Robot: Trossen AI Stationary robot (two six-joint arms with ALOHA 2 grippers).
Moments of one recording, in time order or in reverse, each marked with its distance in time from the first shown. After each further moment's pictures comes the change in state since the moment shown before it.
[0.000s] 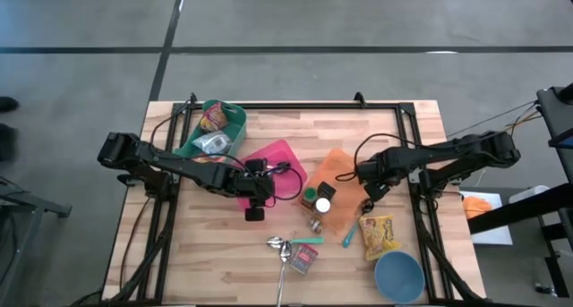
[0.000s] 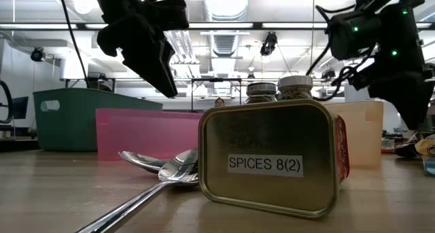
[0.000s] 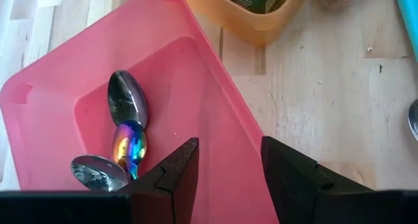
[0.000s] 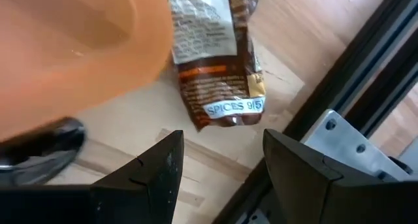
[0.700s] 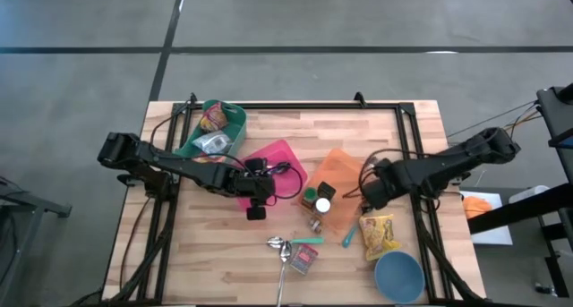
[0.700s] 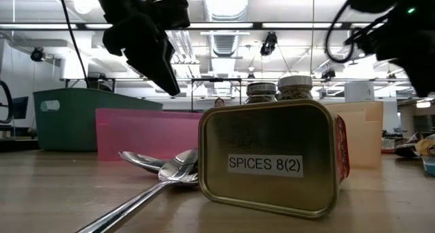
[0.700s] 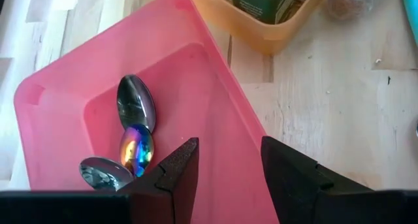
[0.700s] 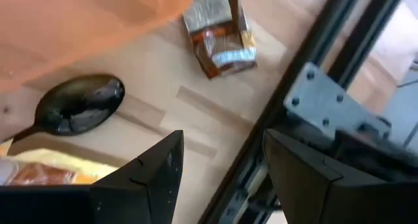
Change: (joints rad) left arm 0.000 0.000 0.001 0.016 -0.027 -0.017; right arm 0.281 0.000 0.198 -0.224 0.010 0.347
